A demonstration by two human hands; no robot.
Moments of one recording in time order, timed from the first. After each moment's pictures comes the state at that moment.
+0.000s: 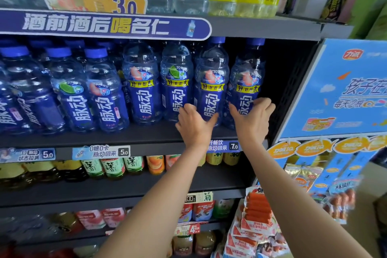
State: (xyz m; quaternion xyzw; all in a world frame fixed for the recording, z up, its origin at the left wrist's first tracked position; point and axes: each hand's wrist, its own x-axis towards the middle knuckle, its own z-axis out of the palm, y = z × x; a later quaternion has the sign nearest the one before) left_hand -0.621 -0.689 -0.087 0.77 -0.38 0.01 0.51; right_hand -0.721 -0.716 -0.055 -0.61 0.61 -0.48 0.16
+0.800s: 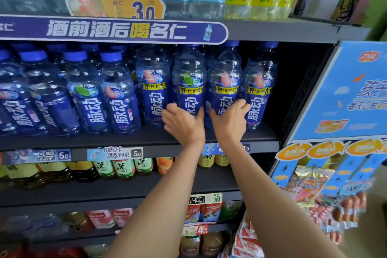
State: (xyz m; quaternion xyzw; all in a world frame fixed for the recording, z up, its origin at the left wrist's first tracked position) left_hand -0.590 -0.674 -0.073 0.81 -0.24 0.03 0.54; right_hand -0.654 -0.701 -0.059 -0.65 0.62 -0.40 0.17
